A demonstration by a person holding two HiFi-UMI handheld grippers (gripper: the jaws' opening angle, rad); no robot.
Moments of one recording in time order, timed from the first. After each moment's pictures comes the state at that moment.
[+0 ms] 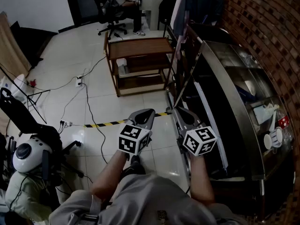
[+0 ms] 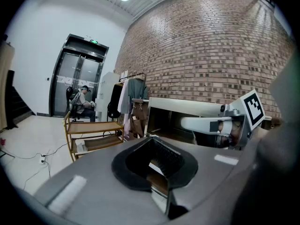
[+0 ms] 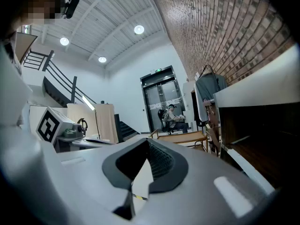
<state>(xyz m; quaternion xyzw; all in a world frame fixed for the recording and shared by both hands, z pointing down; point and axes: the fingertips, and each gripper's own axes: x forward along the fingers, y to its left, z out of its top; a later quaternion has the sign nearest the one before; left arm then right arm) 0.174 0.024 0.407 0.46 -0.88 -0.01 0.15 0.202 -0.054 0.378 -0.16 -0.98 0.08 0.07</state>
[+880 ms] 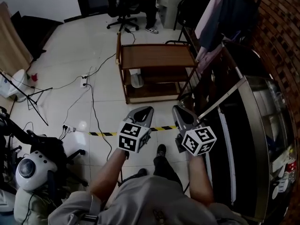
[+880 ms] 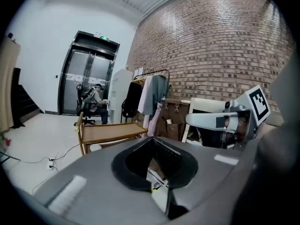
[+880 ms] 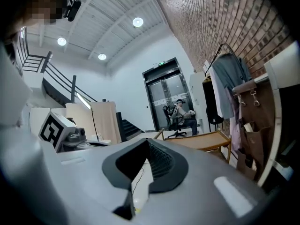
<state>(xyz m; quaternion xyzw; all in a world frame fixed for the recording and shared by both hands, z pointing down) -0.098 0.096 0.426 0.41 -0.90 -0.01 0.17 -0.069 0.015 0.389 -0.20 -0.97 0.09 0.09</state>
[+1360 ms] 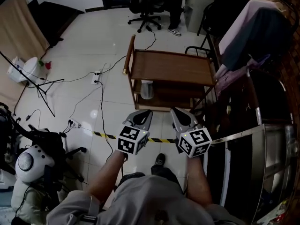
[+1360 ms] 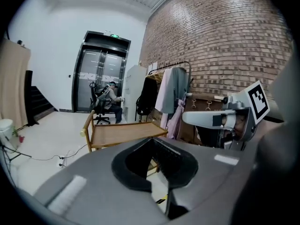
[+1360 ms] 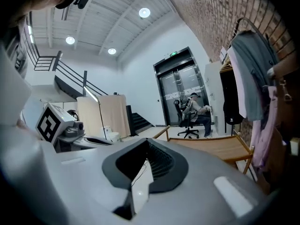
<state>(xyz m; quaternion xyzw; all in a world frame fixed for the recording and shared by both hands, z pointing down) -0.256 0.079 0.450 0.32 -0.93 -0.02 0.20 -0.250 -0.001 0.413 -0.30 -0.95 0.05 0.12</state>
